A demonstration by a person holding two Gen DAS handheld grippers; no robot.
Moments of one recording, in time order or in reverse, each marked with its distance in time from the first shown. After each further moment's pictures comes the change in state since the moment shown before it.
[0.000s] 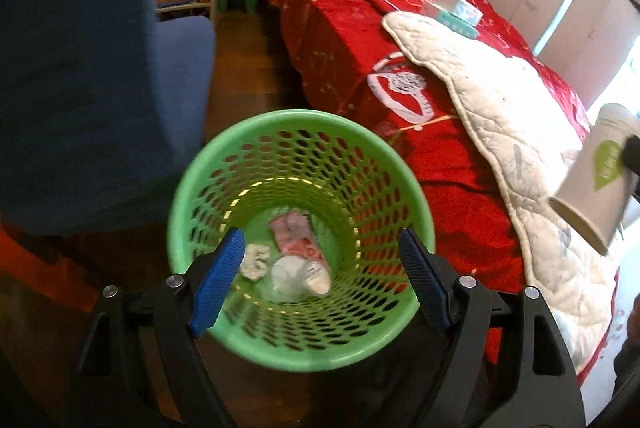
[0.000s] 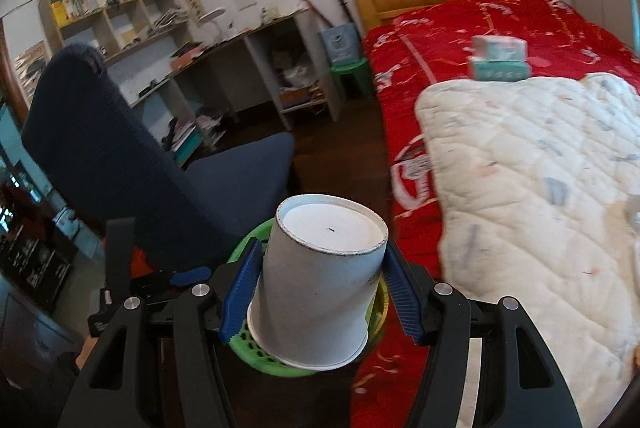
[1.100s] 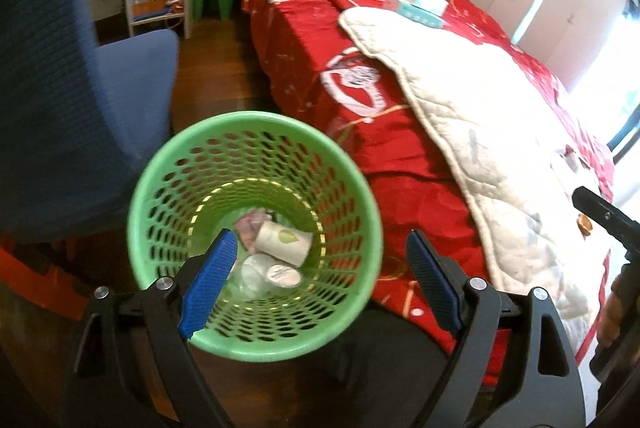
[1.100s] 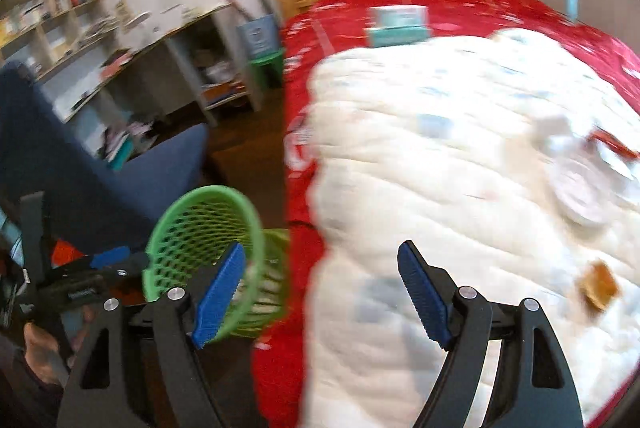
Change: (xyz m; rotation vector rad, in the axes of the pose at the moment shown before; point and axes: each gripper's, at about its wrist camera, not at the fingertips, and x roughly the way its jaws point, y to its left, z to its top) left arm -0.006 -0.062 -0.007 0.078 0.006 -0.061; right arm -0.053 -0.091 -0.055 0.150 0.013 -0.271
